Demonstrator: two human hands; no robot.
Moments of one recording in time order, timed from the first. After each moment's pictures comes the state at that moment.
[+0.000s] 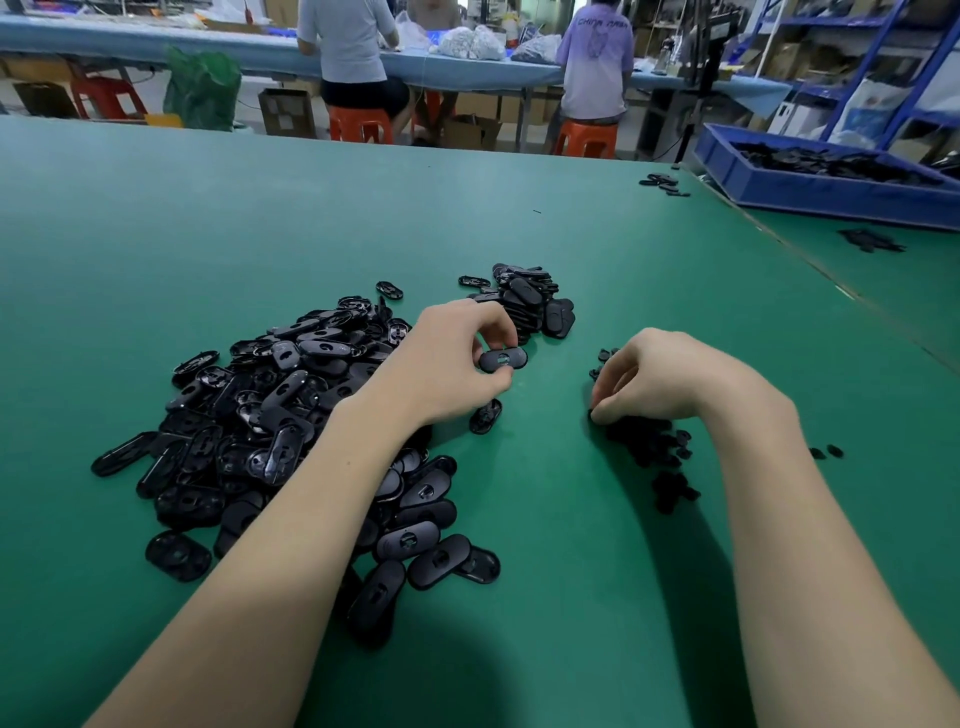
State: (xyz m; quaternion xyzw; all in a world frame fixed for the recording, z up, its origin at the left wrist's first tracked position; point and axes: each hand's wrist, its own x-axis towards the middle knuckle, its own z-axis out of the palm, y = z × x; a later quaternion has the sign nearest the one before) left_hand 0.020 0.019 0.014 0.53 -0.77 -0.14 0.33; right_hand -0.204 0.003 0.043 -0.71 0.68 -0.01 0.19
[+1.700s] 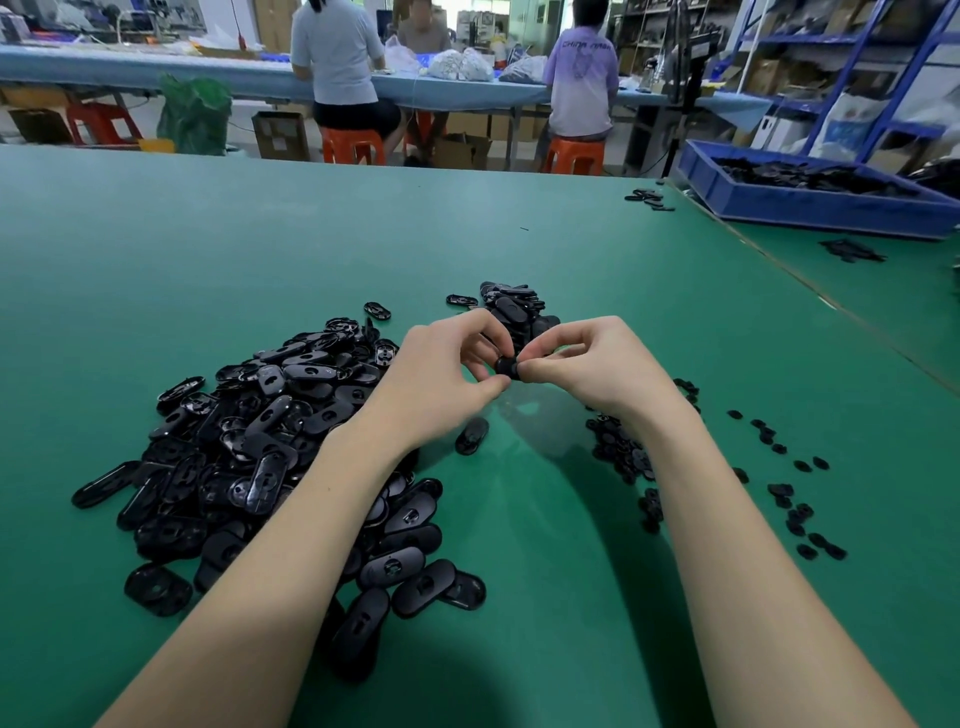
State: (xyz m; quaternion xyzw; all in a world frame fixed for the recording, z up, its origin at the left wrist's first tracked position) left_hand 0.013 0.021 0.019 0.51 -0.74 -0.20 0.39; right_hand -0.170 -0.002 0.032 -0.66 0.59 -0.32 0.34
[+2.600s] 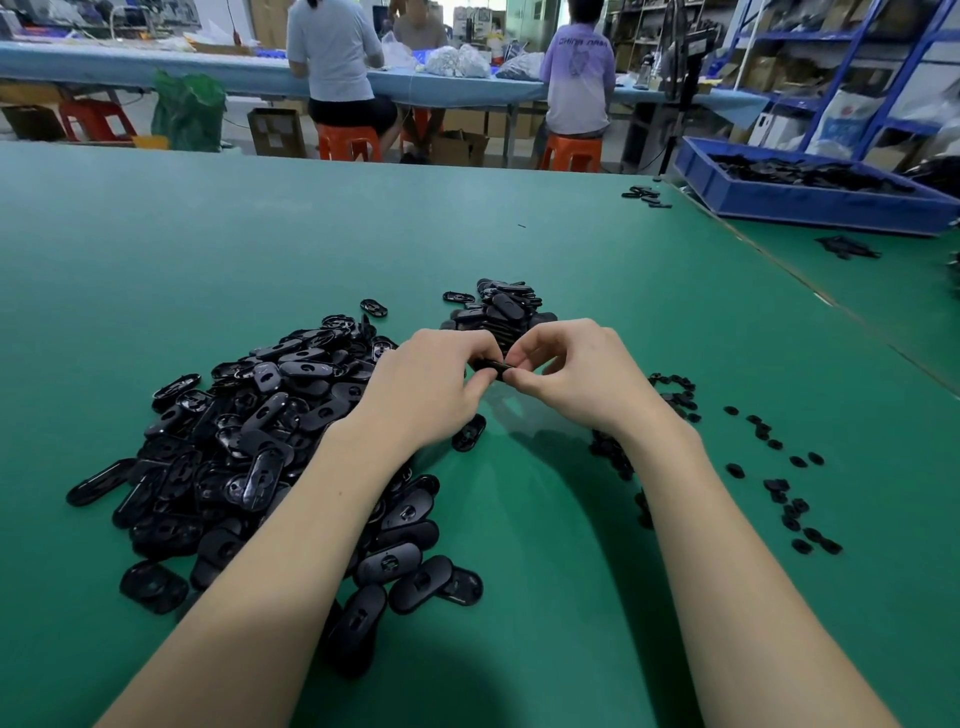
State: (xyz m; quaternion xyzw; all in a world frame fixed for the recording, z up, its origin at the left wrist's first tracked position) left_hand 0.016 0.016 0.009 0.59 -0.76 -0.04 0.25; right_hand -0.166 -0.006 0.016 -0.76 0.55 -0.29 0.21
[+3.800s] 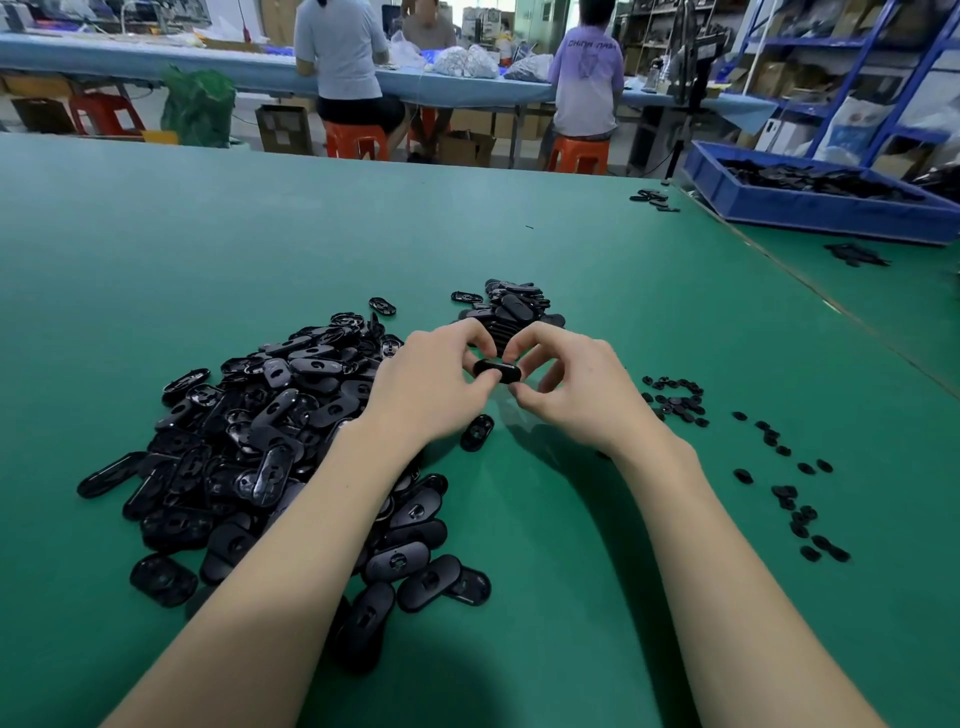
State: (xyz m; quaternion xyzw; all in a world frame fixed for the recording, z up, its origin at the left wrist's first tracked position) left_hand 0.018 0.012 0.004 0.64 -0.70 -0.12 0.30; right_hand -0.161 -0.002 0.004 -0.79 0.50 -0.30 0.19
